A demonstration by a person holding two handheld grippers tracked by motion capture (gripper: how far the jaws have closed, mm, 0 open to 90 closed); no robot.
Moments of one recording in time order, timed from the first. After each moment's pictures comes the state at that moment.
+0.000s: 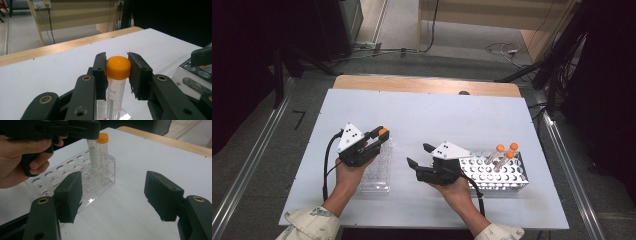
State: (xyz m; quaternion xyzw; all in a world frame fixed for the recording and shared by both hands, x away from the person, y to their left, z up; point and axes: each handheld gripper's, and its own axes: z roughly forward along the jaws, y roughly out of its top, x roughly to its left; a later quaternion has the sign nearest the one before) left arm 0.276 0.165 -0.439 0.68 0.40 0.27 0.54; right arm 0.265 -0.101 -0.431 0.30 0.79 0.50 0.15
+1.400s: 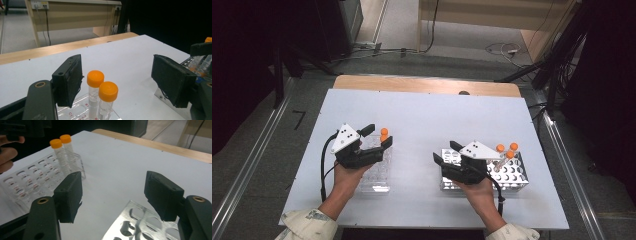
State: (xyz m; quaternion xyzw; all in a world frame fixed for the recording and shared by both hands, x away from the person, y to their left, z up) left arm 0.266 0.167 -0.430 0.67 0.41 0.26 0.57; right arm 0.266 -0.163 -0.423 0.36 0.77 0.49 0.20
